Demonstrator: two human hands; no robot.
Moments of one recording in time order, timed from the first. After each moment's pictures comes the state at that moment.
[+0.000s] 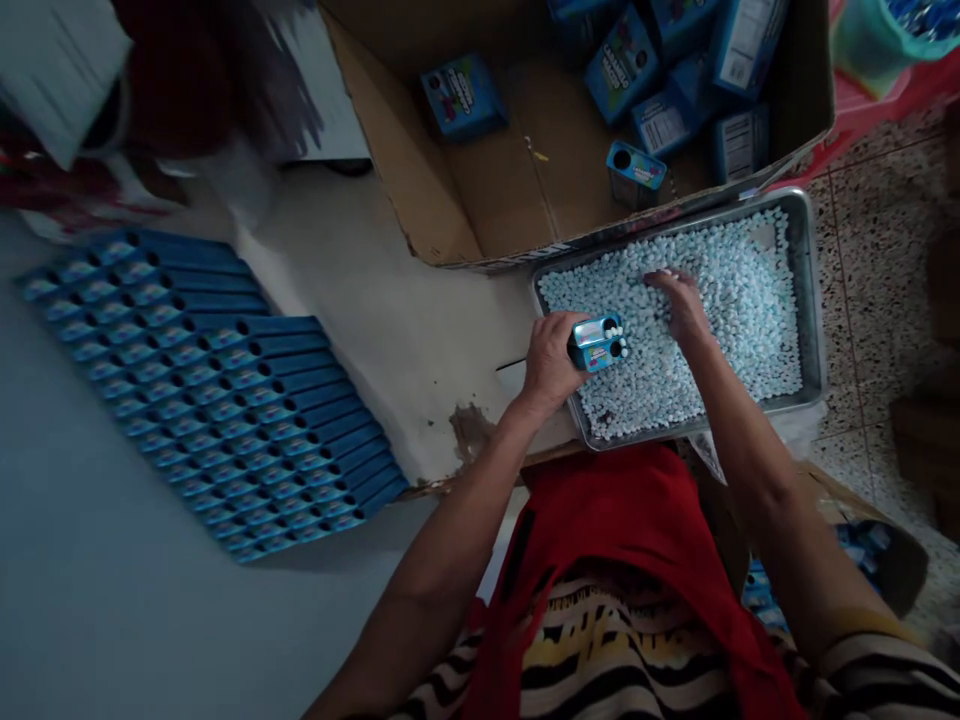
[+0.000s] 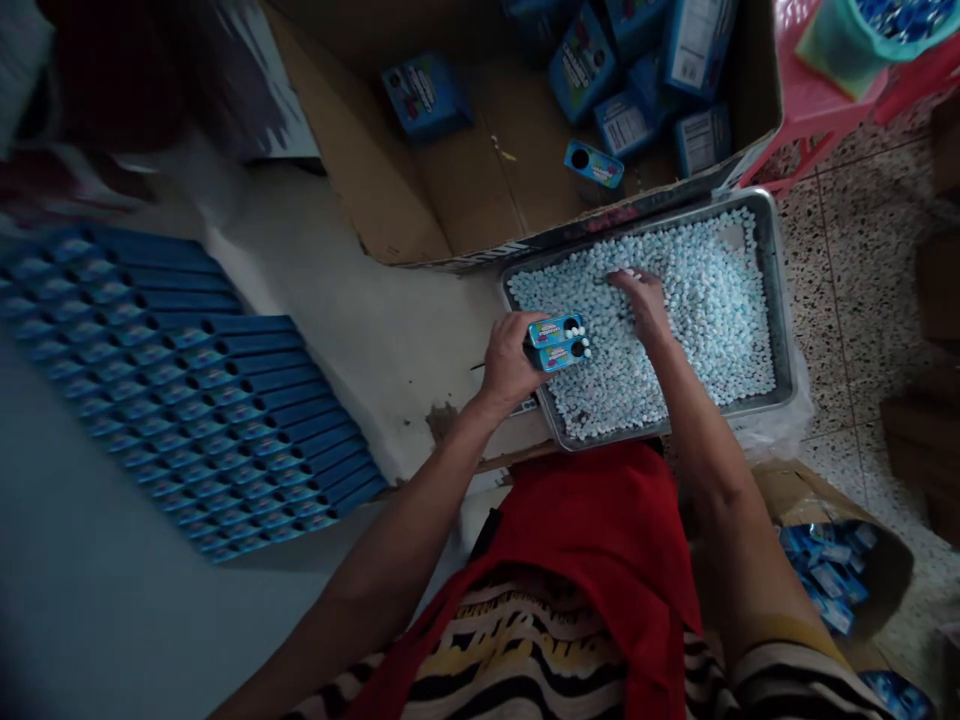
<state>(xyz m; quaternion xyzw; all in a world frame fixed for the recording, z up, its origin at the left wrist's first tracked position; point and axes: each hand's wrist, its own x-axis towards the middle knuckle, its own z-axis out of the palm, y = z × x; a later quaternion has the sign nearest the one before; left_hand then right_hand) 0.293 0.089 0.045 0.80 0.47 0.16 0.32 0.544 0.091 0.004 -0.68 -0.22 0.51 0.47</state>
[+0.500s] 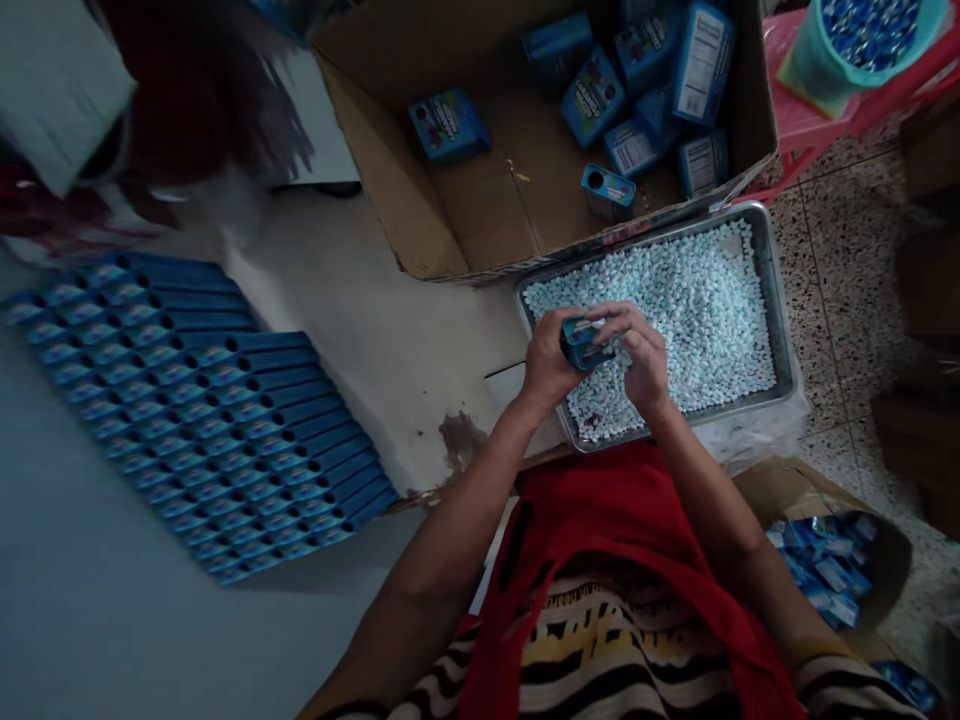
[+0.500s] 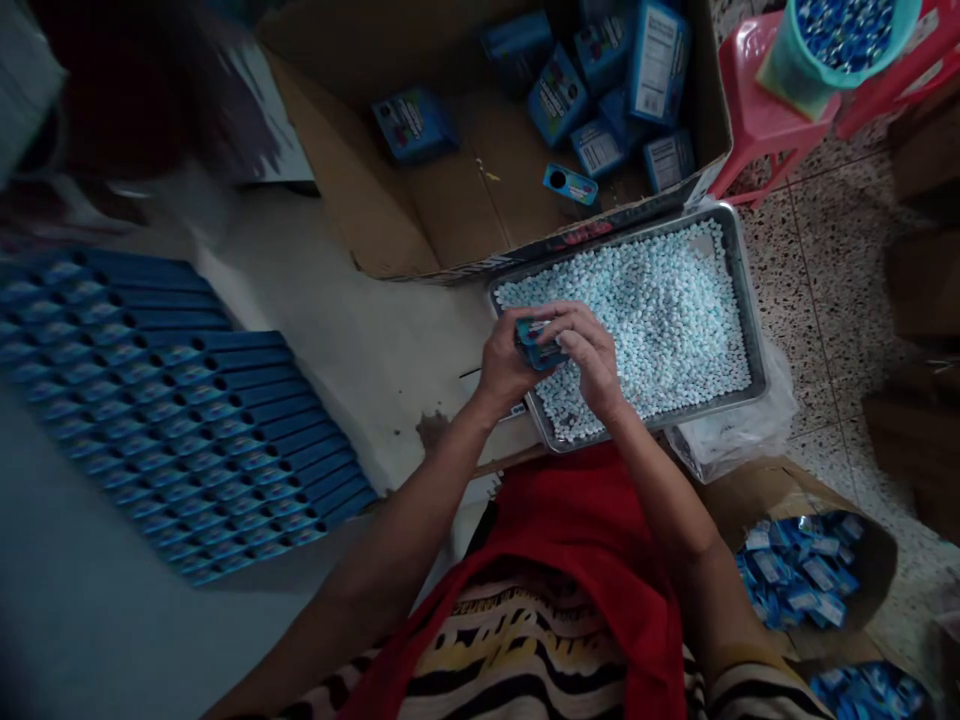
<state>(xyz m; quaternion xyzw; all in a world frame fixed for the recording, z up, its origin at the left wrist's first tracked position) 0.320 0.089 0.060 0.76 0.46 0.24 0.40 0.488 0.038 0.118 -0.53 -0.37 0.44 0.63</state>
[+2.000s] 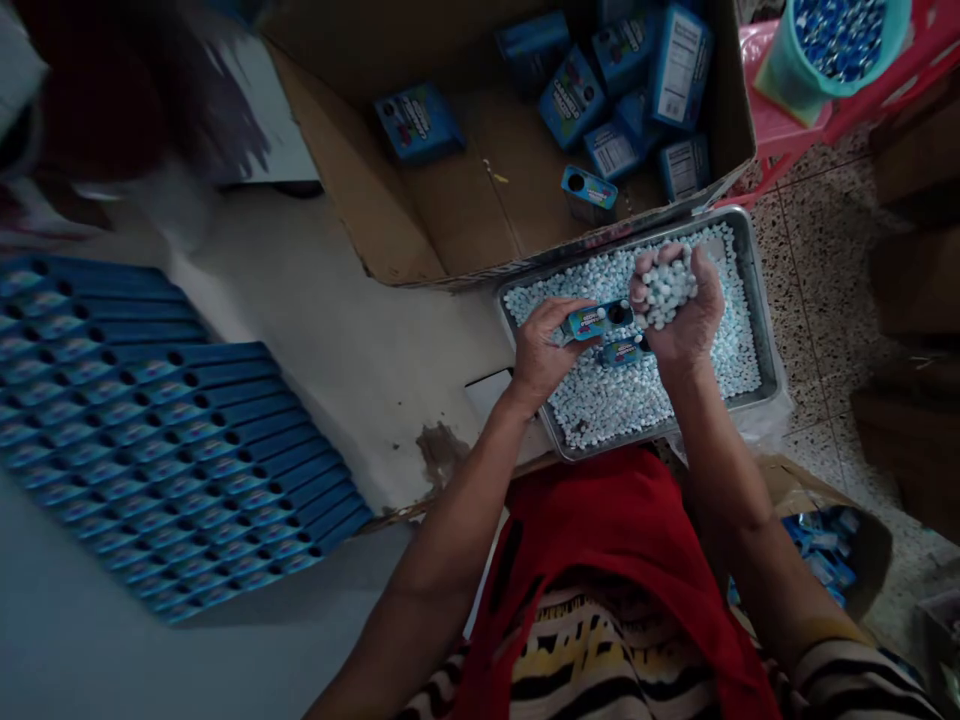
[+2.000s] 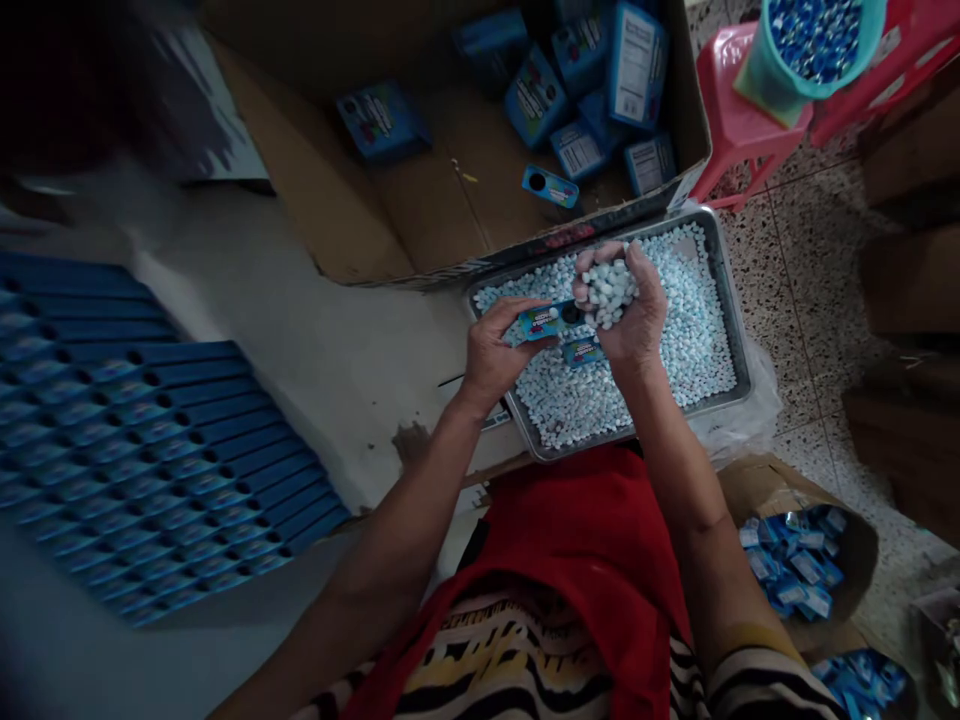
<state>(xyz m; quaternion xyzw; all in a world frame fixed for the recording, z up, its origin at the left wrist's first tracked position) 0.354 0.113 0.073 0.74 0.41 0.29 0.45 0.553 0.082 0.142 -0.55 -0.14 0.53 0.63</state>
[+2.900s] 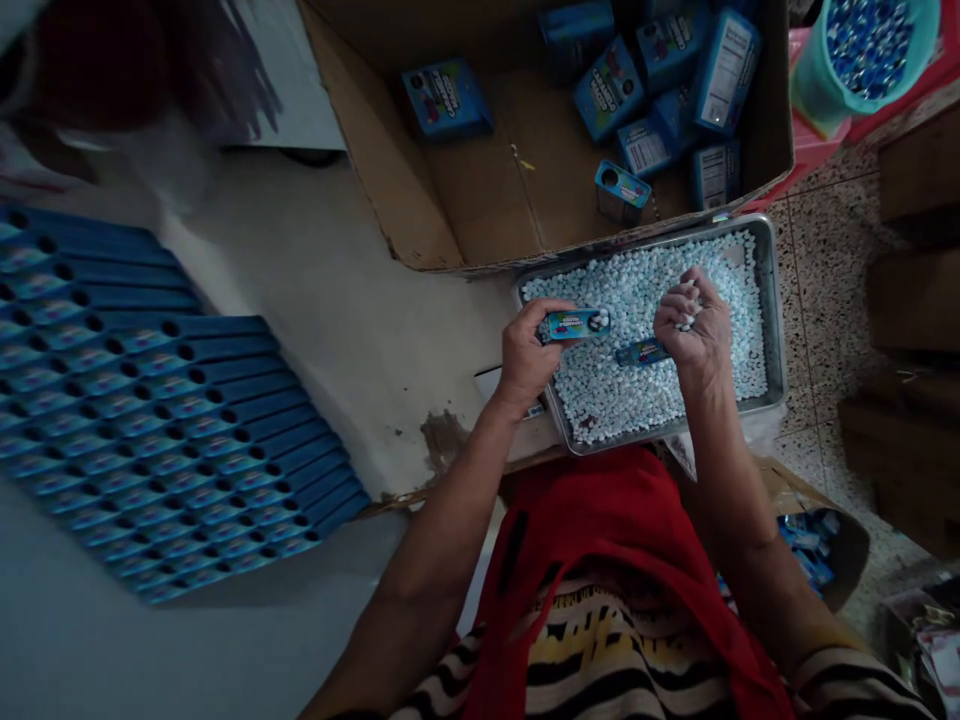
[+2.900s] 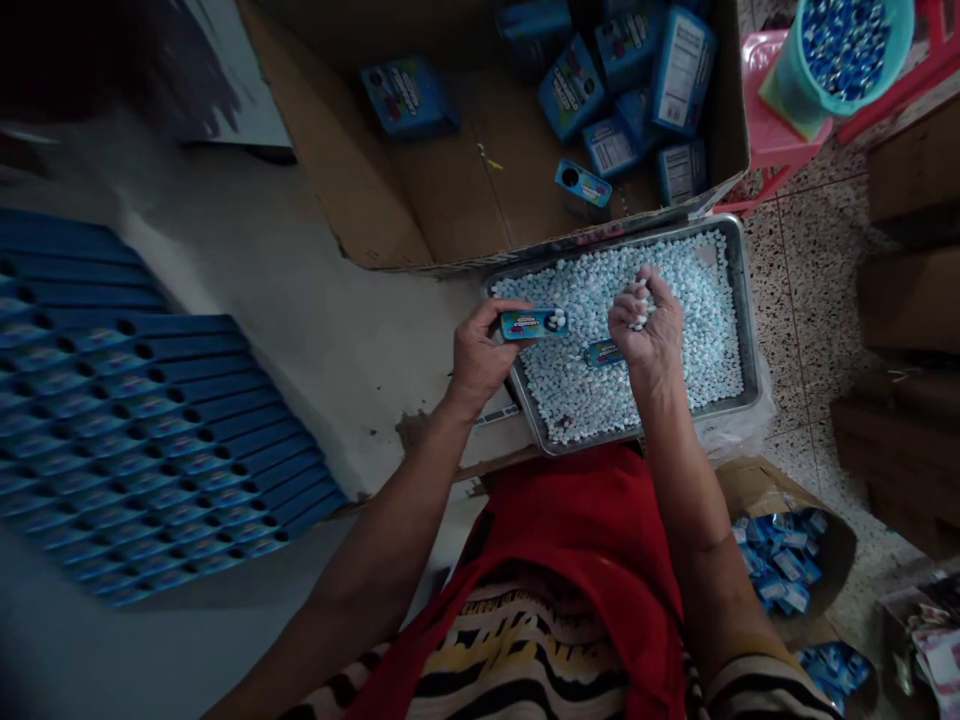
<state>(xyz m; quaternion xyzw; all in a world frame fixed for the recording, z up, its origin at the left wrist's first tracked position) 0.306 0.116 0.067 0.67 0.48 0.30 0.48 0.568 0.082 0.106 -0.42 0.07 0.64 0.64</state>
